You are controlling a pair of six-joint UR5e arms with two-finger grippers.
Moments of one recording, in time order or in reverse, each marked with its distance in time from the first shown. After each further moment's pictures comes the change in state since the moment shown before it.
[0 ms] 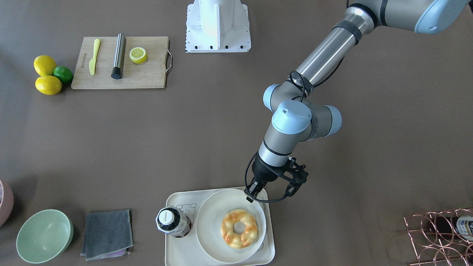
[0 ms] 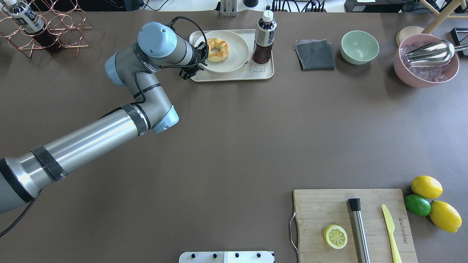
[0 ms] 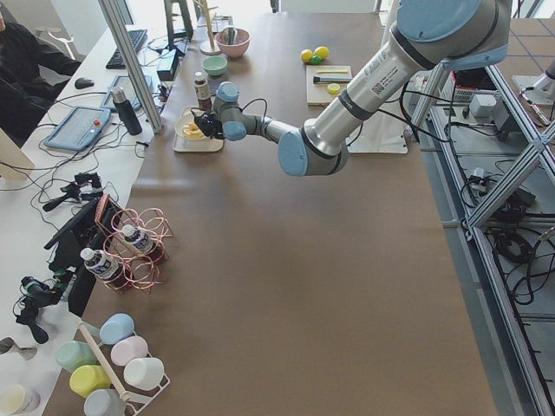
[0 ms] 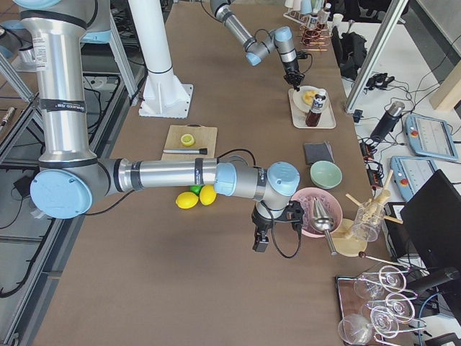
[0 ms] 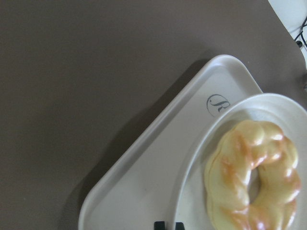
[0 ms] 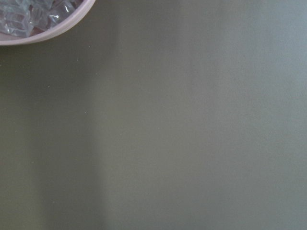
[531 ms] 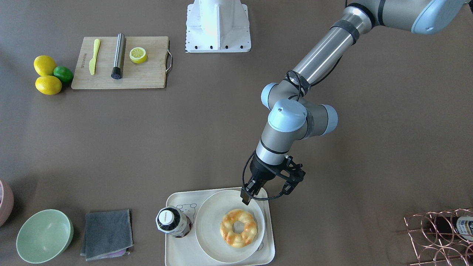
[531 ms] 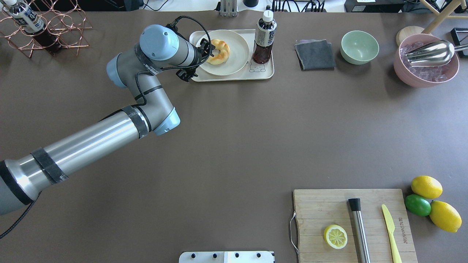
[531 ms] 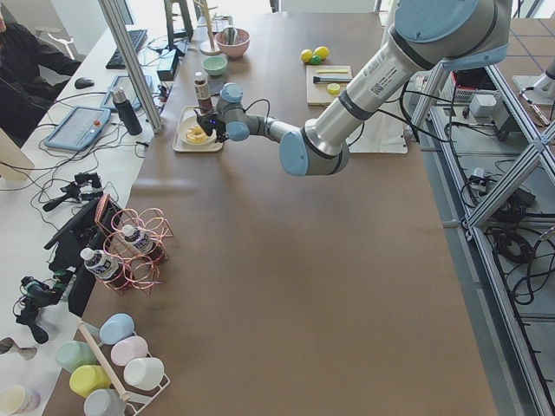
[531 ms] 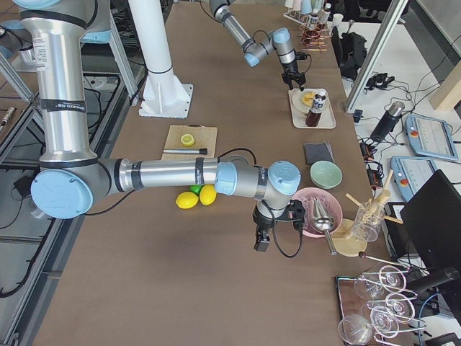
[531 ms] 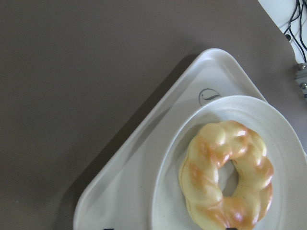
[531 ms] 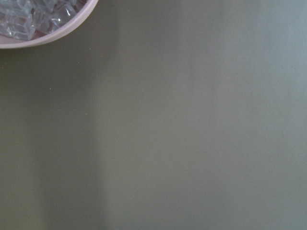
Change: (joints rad) left arm 0.009 0.010 -0.031 0.005 0.038 0.063; right arm 0.005 0.006 0.001 0.001 0.001 0.001
